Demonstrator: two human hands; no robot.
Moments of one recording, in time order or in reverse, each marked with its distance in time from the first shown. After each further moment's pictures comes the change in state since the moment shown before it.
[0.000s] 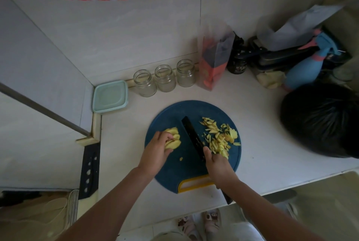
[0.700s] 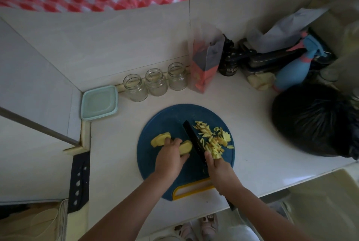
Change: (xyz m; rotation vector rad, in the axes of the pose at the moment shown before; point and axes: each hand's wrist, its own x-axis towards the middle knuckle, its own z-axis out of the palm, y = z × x) left_hand 0.018 0.061 0.023 0.059 -0.186 -0.241; right_hand -0.010 0.003 -0.022 -0.084 0.031 -0.030
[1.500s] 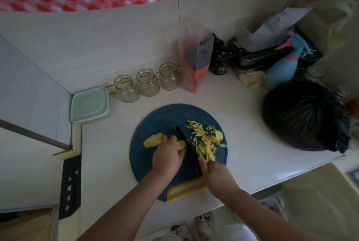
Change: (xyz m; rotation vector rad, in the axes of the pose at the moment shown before) left_hand 0.007 0.012 0.006 0.082 0.056 0.009; right_hand -0.003 0.016 0.003 -0.122 -0.035 -0.035
